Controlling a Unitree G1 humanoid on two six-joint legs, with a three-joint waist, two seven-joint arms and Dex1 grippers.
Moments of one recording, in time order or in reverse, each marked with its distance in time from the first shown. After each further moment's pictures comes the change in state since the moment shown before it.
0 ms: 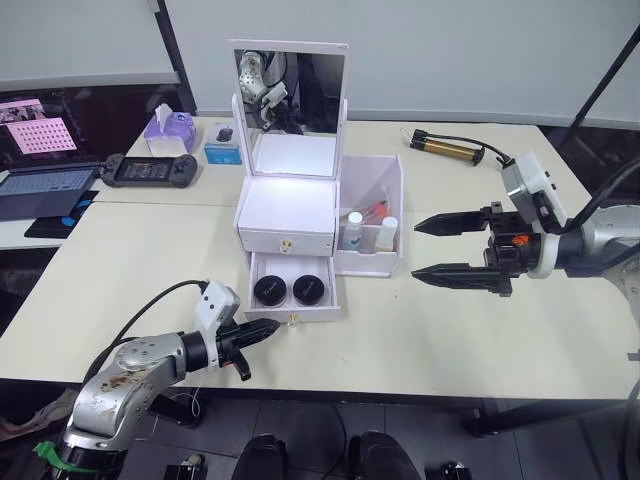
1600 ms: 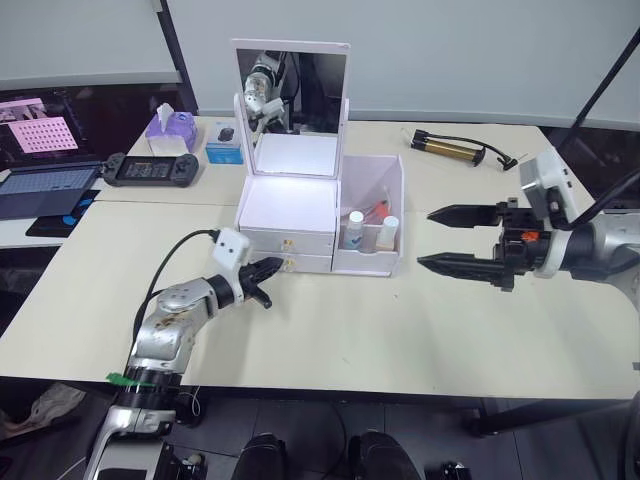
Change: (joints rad) left arm -0.314 -0.158 0.027 0.361 0.148 -0.183 0.082; right arm 0.094 0.032 -0.122 -0.007 0.014 0.010 -0.123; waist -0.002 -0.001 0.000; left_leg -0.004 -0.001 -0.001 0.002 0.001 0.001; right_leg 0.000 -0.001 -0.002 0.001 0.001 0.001
